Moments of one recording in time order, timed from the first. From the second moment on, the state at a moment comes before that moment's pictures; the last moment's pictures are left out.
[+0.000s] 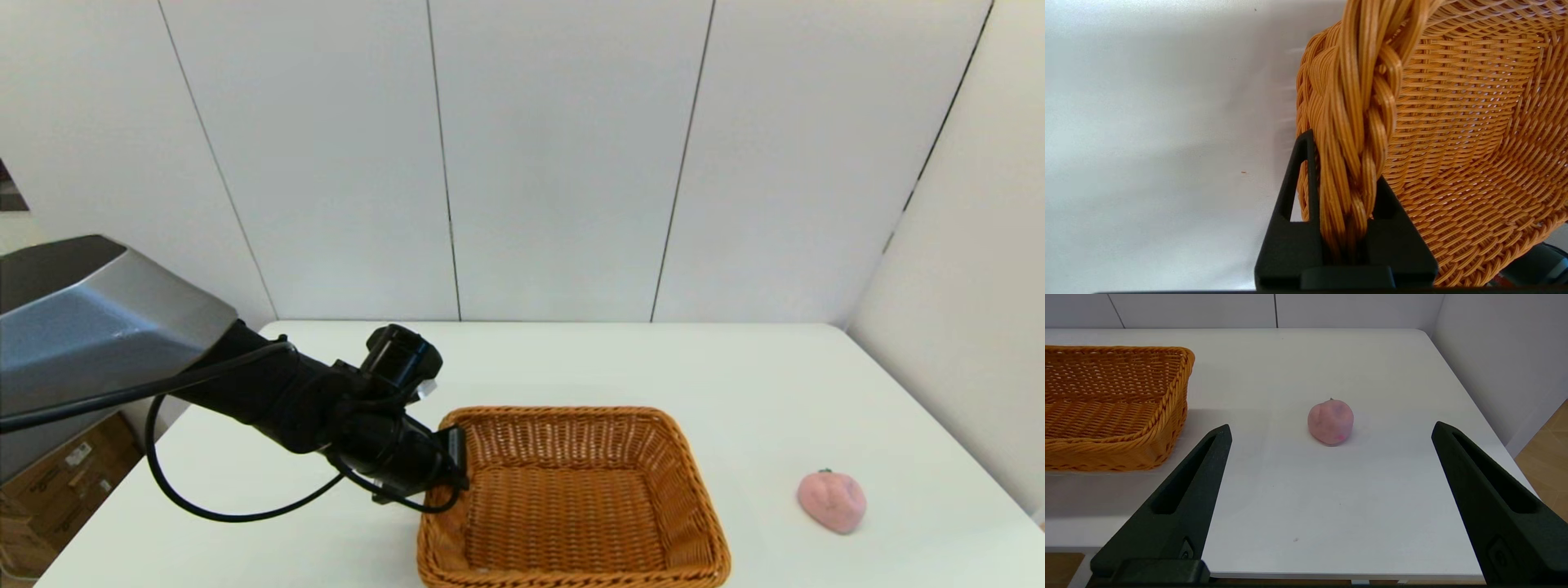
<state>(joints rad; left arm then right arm) -0.50 2.07 -0.98 0.01 -0.31 -0.65 0.01 0.00 -0.07 0.16 -0.03 0.00</state>
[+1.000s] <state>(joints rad) -0.51 2.09 -0.99 0.01 -0.30 -0.64 0.01 0.00 -0.07 0.16 -0.03 0.00</state>
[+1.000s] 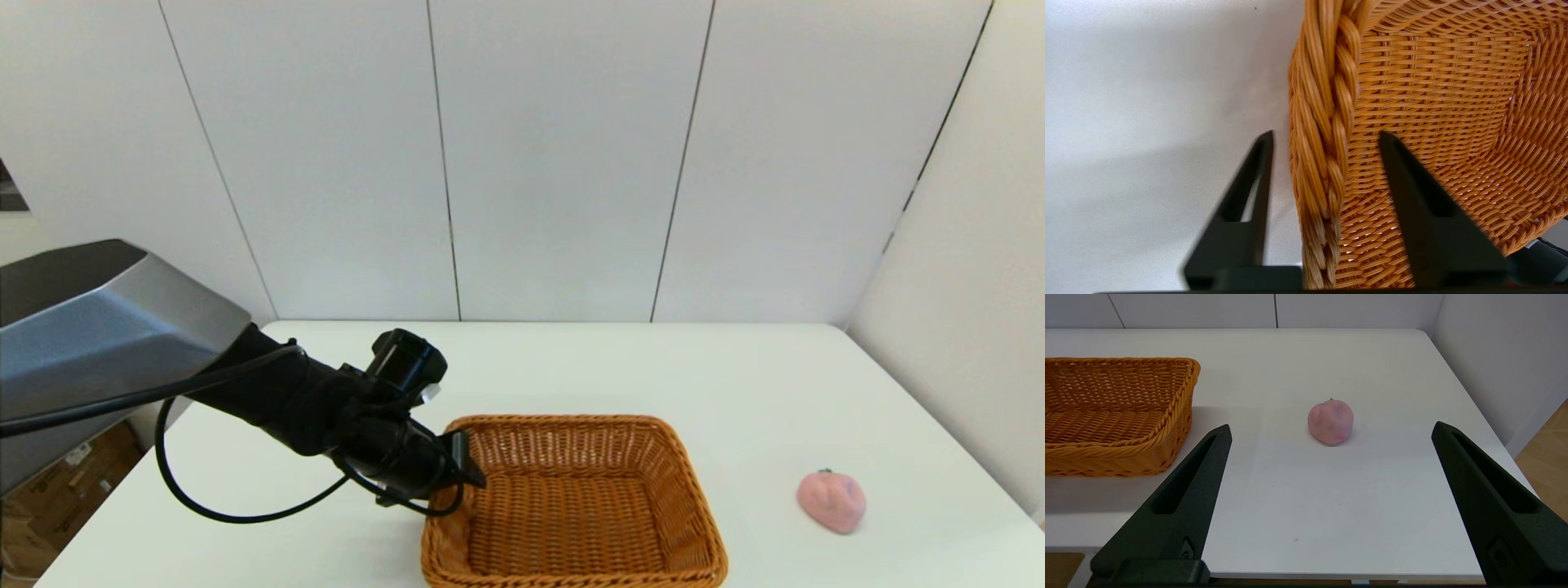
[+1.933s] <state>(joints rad) -0.37 1.24 -0.94 0.09 -0.21 -0.50 0.01 0.00 -0.07 0.16 -0.03 0.00</state>
